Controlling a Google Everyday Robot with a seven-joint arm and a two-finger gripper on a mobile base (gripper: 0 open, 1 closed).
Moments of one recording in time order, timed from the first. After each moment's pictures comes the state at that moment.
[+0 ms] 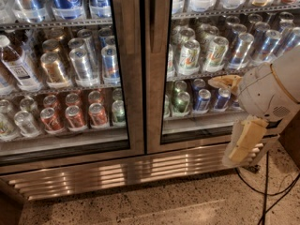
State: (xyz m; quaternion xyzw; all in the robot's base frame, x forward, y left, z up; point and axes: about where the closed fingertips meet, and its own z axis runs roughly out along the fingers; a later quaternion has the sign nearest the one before) arm 0.416 -0.149 0.885 -0.68 0.67 0.14 0.26
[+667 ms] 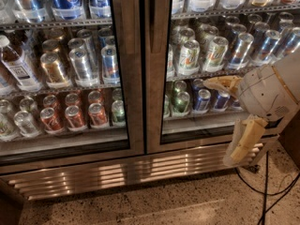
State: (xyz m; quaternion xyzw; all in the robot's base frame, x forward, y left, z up) arm 0.416 -0.143 0.883 -0.69 0.64 0.19 0.29
